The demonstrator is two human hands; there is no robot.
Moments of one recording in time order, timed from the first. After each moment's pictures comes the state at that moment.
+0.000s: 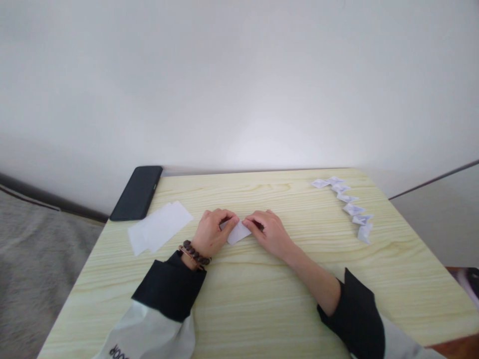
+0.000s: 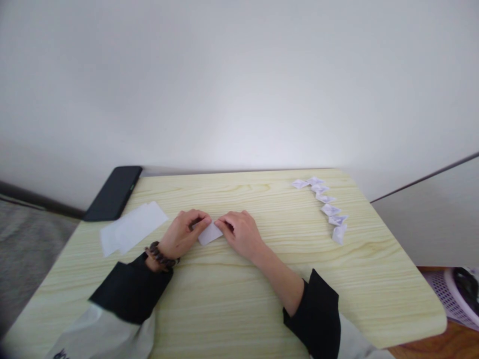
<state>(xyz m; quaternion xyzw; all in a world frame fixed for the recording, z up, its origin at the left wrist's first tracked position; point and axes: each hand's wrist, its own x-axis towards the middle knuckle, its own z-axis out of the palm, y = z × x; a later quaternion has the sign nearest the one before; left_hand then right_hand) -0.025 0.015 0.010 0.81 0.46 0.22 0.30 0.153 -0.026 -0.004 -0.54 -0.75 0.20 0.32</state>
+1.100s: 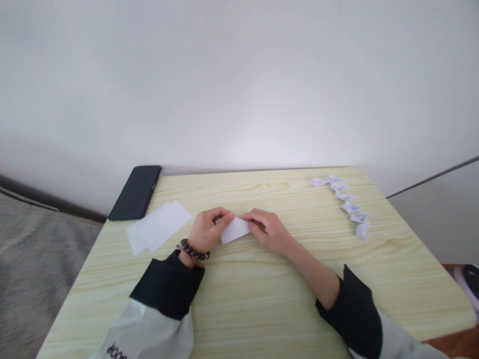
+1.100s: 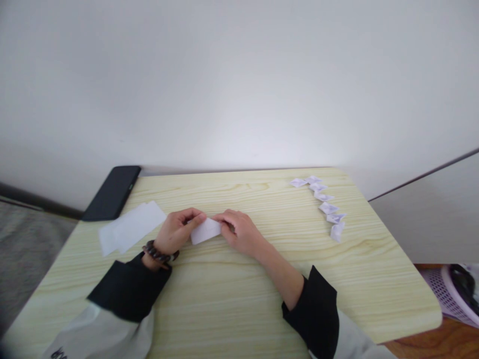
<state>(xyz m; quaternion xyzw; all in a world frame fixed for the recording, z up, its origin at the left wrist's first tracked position) -0.025 0.015 0.021 0.70 0.49 0.27 0.43 0.160 -0.026 0.001 -0.47 -0.75 0.29 0.36</state>
